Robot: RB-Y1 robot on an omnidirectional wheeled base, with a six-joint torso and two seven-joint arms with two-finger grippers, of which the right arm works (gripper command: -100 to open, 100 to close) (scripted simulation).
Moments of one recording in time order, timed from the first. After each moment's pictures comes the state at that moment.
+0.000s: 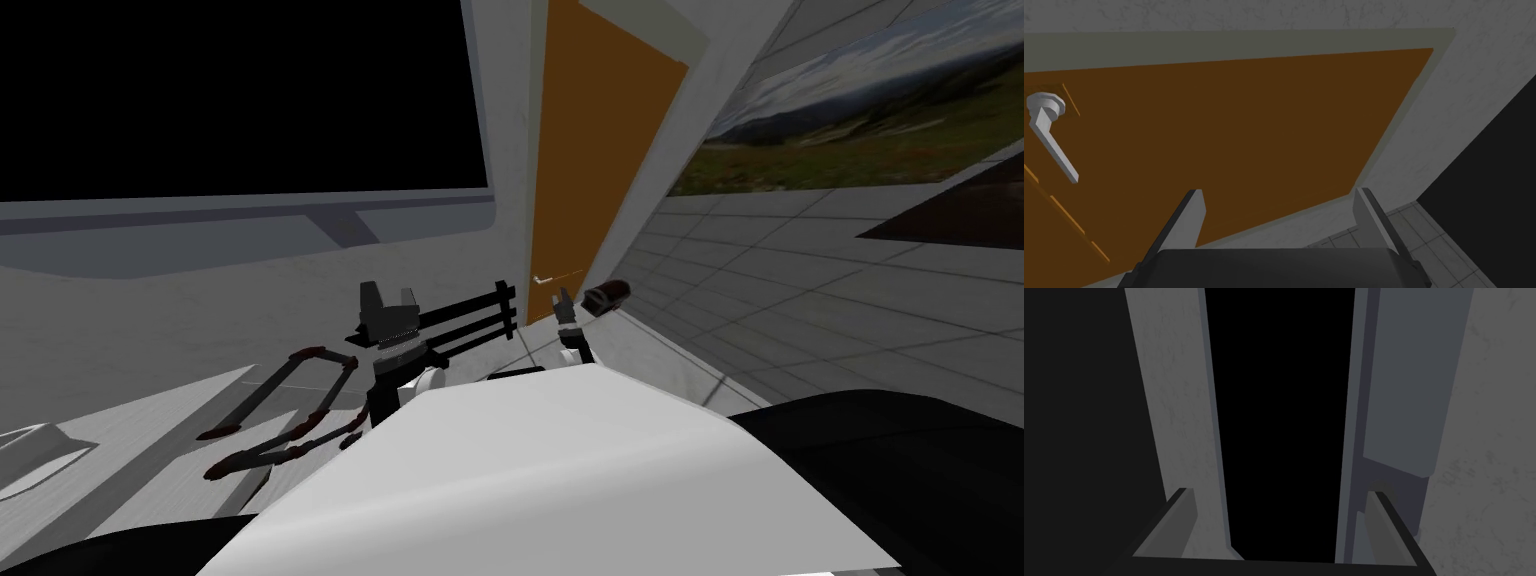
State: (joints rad) arm 0.38 -0.08 0.11 -1.80 -0.12 -0.60 0.09
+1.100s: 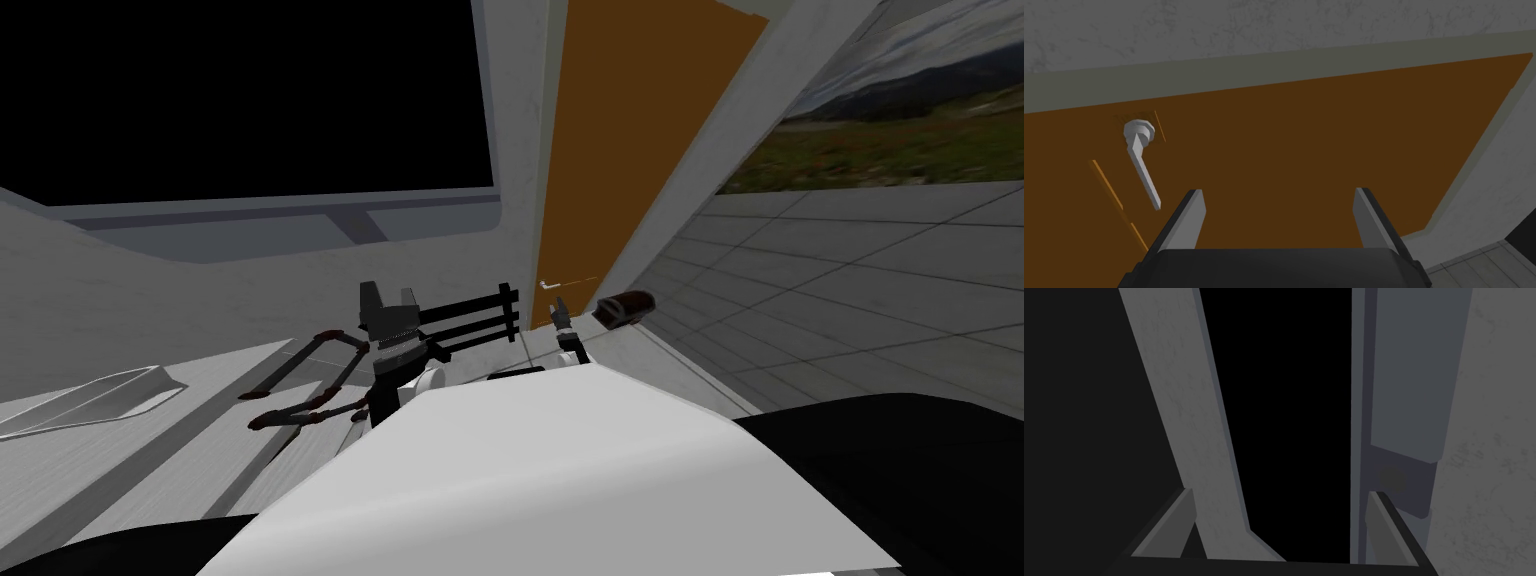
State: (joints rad) arm 0.28 -0.16 0.15 -1.51 -0.23 -0.67 0.07
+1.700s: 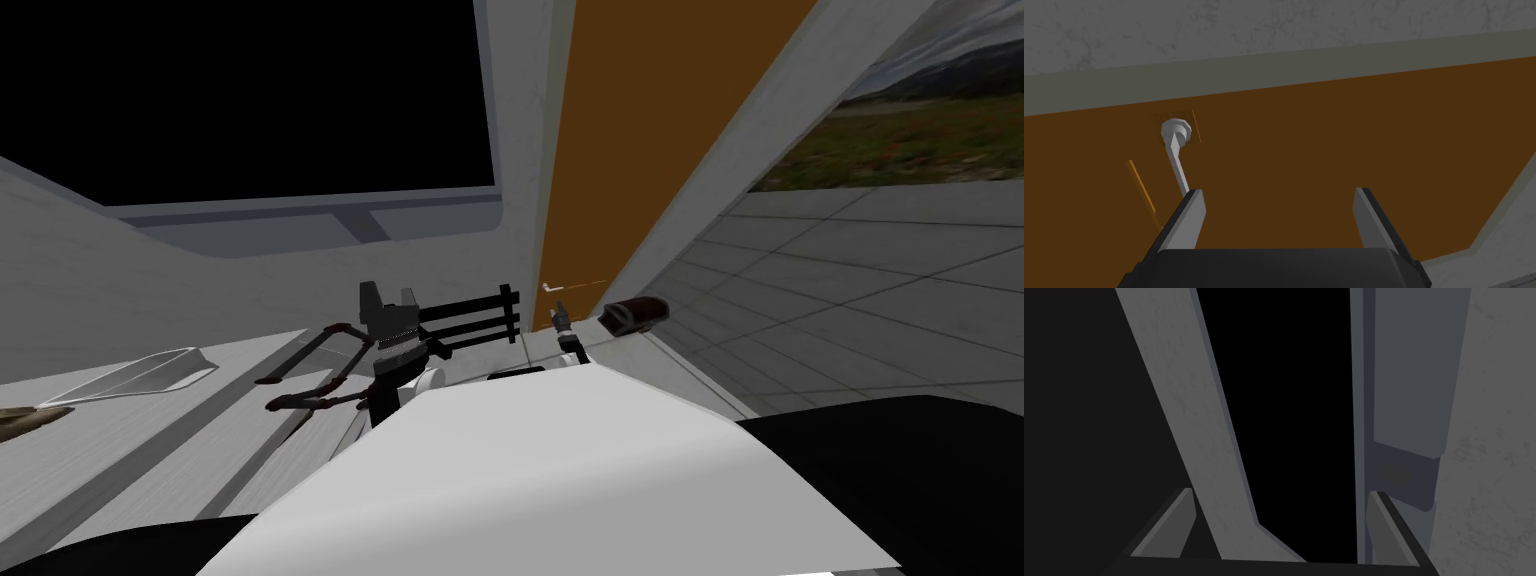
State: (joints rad) arm 0.24 -0.19 0.16 -1.36 -0.29 -0.70 0.07
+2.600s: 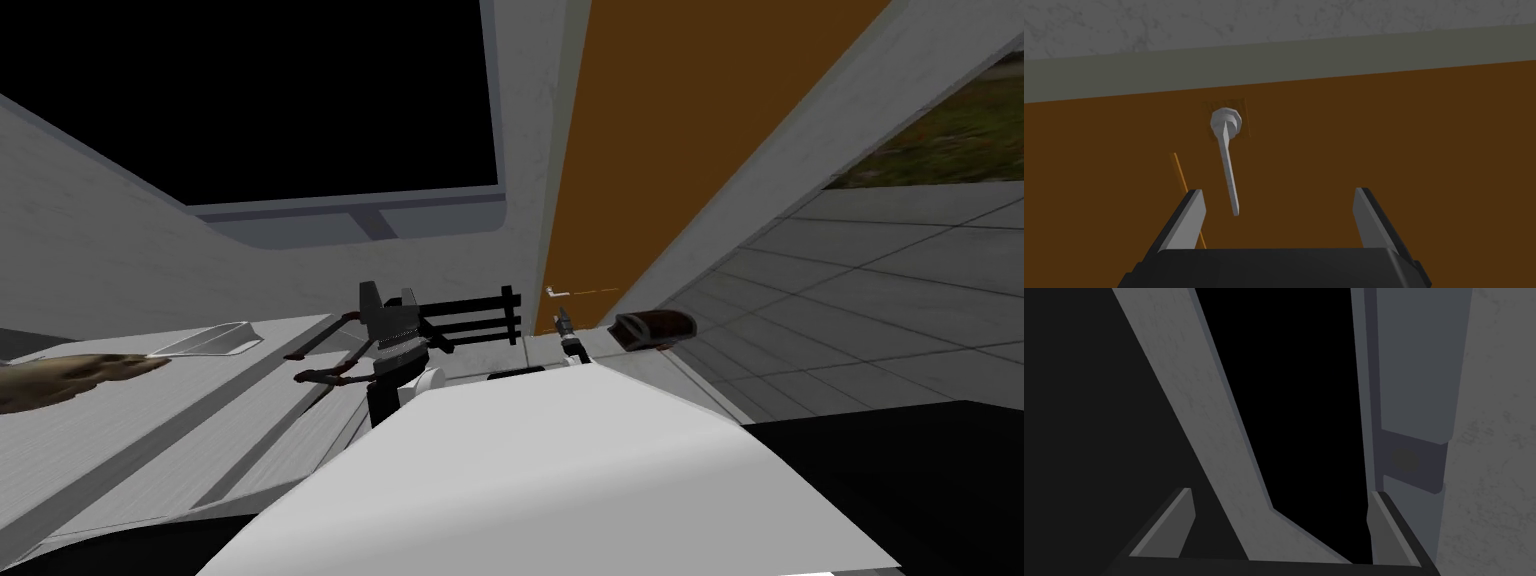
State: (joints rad) arm 0.16 -0.25 0.19 -1.12 -0.38 -0.76 0.05
